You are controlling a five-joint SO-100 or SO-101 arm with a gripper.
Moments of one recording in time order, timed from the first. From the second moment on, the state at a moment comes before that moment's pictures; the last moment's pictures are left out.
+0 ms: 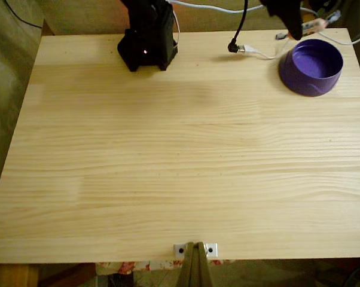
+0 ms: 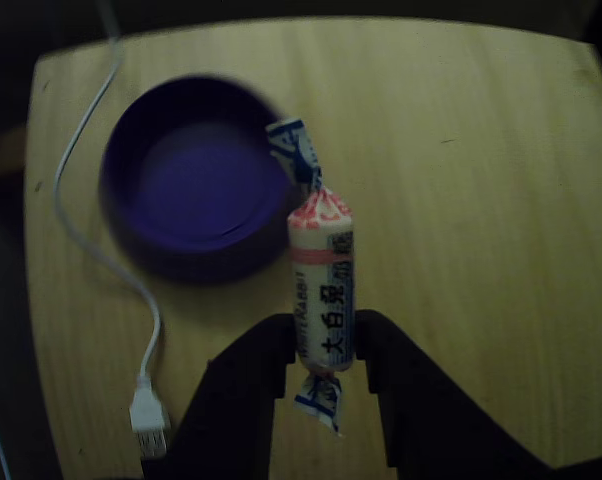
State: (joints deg) arm -76.3 117.6 112.9 59.8 -20.7
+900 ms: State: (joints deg) arm -83.9 85.7 93.7 52.3 -19.4
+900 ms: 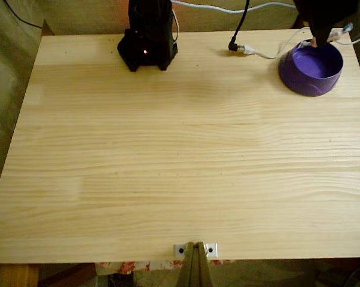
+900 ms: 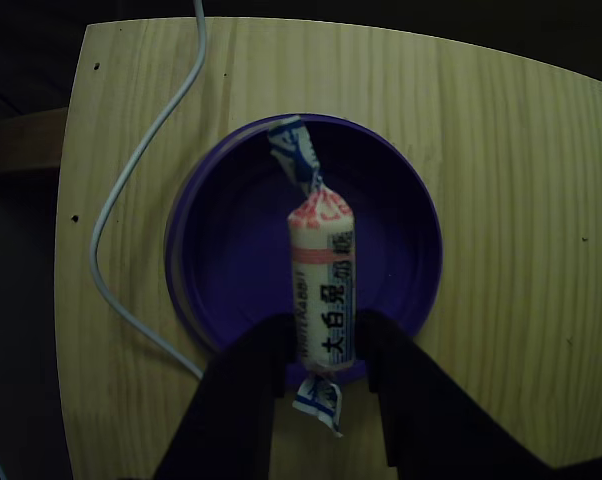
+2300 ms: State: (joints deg) arm -34.4 133.9 120.5 45.7 -9.9
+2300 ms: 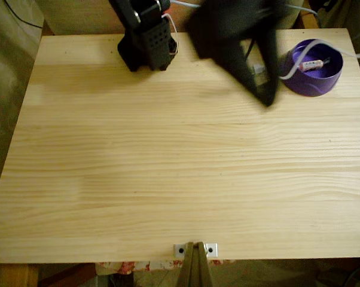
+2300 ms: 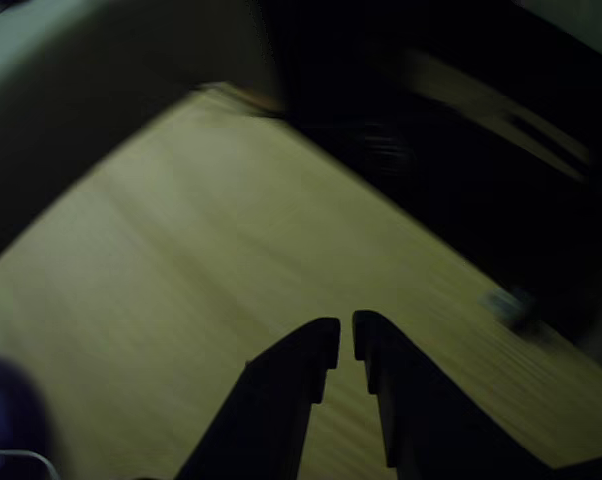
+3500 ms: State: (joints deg) arm 3.9 180.5 174.0 53.4 5.5
